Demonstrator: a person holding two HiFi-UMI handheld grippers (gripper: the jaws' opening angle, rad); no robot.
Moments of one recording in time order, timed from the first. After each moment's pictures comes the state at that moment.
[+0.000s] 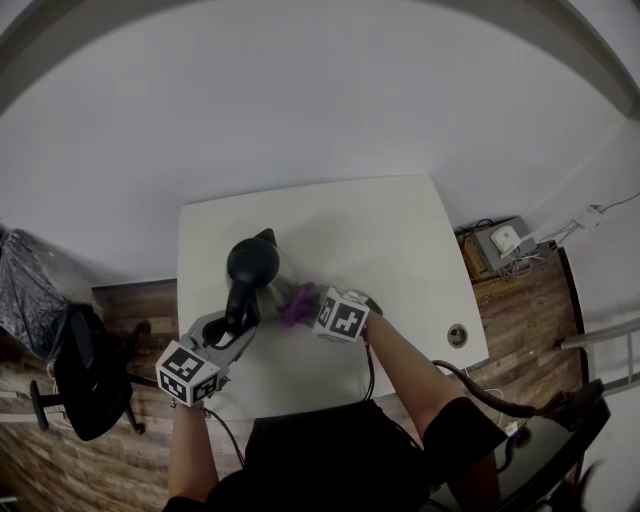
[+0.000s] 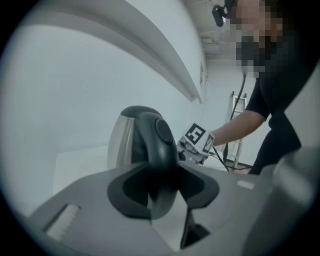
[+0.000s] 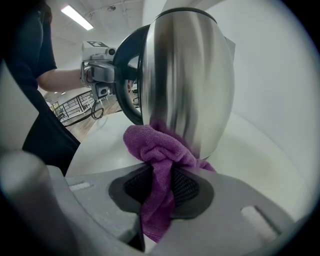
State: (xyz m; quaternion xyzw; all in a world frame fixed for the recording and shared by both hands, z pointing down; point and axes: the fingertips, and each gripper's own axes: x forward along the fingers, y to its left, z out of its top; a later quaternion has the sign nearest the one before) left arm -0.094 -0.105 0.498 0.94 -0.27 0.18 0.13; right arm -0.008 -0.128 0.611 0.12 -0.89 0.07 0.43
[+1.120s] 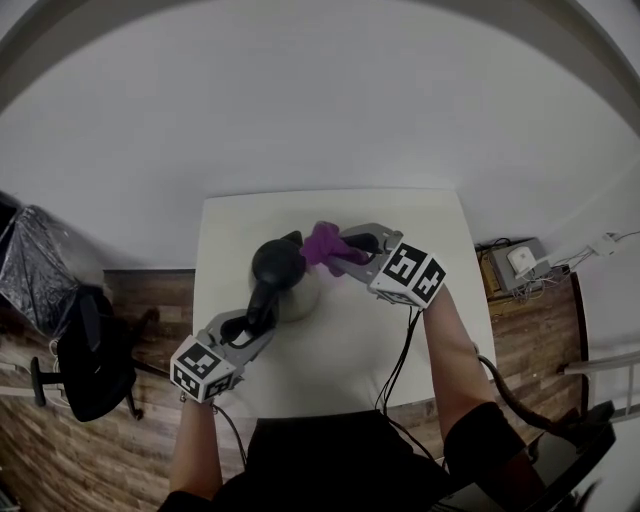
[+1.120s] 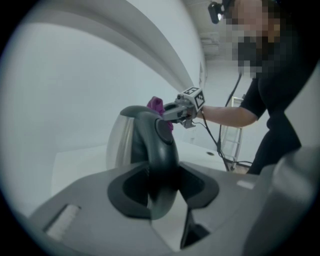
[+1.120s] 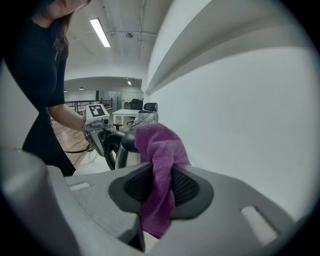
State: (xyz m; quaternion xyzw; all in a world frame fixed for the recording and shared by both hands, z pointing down) left arm -0.089 -0.102 0.498 0.94 -0.26 0.18 0.13; right arm 0.022 -0.211 0.425 0.19 -0.94 -0.03 0.27
